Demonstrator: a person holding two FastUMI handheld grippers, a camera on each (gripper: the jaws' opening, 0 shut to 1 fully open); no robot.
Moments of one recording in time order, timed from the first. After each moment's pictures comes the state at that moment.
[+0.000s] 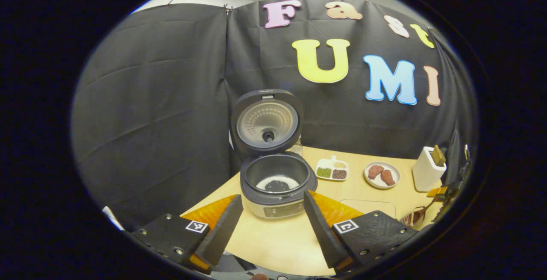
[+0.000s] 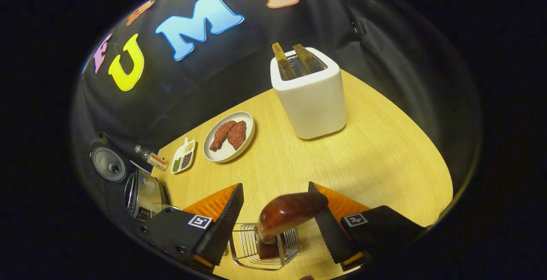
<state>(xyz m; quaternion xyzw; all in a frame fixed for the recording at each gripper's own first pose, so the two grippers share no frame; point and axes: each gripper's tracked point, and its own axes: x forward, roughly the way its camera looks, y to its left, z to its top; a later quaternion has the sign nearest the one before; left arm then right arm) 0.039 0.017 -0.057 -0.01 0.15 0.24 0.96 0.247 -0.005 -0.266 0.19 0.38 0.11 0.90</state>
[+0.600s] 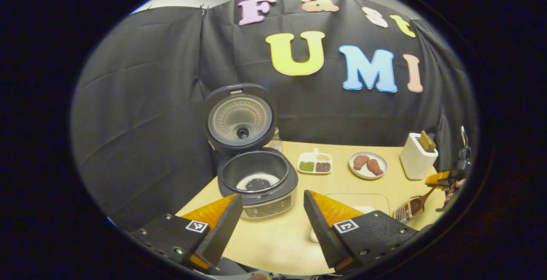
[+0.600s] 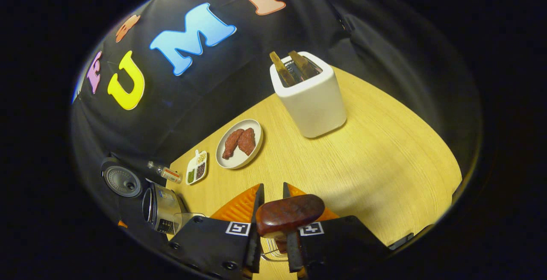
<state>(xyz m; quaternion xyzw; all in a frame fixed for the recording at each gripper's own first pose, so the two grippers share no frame) 0.087 -0.019 -0.072 0.03 0.16 0.14 0.98 0.223 0.001 -0.223 0.23 0.34 0.09 0.91</state>
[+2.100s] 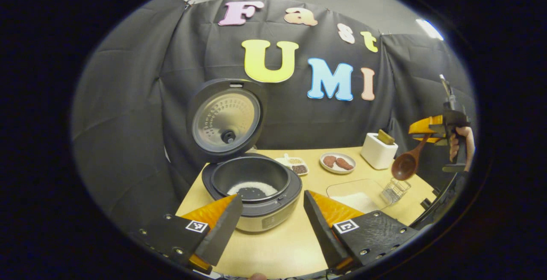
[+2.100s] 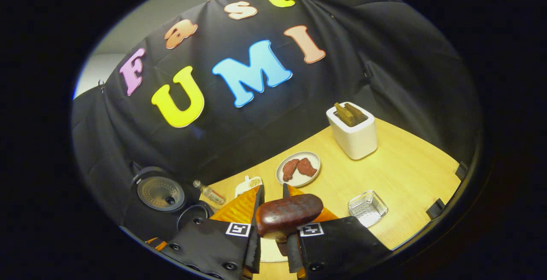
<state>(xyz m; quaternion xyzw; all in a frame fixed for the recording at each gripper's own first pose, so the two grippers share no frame) 0.070 0.103 -0.098 0.01 0.11 -0.05 0.99 0.130 0.165 -0.089 0.22 0.20 0.10 0.95</state>
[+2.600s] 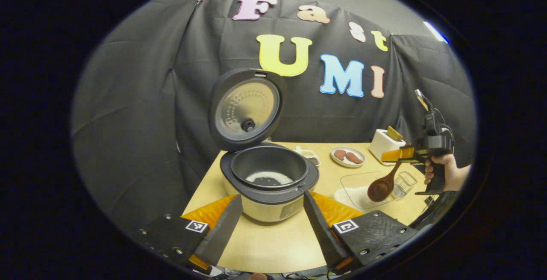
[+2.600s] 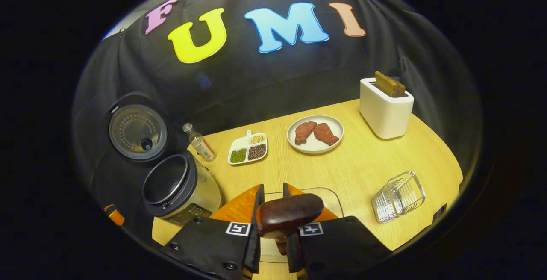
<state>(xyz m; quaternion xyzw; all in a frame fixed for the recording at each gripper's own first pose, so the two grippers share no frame) 0.053 0.150 -0.121 0.00 0.13 -0.01 0.99 0.140 0.252 -0.208 0.09 0.29 0.14 0.94</state>
